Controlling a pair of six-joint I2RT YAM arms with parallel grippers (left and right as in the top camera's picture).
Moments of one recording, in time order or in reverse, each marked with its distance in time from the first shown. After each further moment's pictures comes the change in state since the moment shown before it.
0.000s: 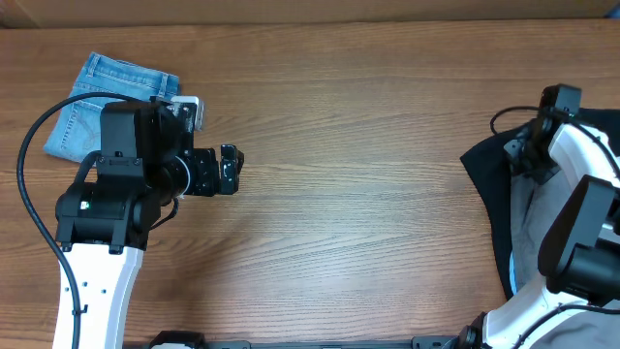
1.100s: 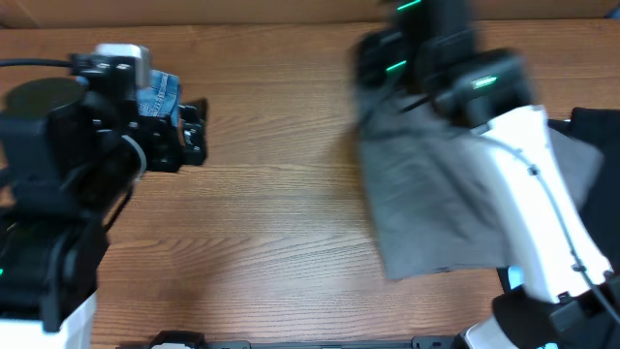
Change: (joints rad) left arm 0.000 0.001 0.493 -0.106 -0.147 -0.003; right arm 0.818 -0.183 0.700 -0.257 -0.306 -0.173
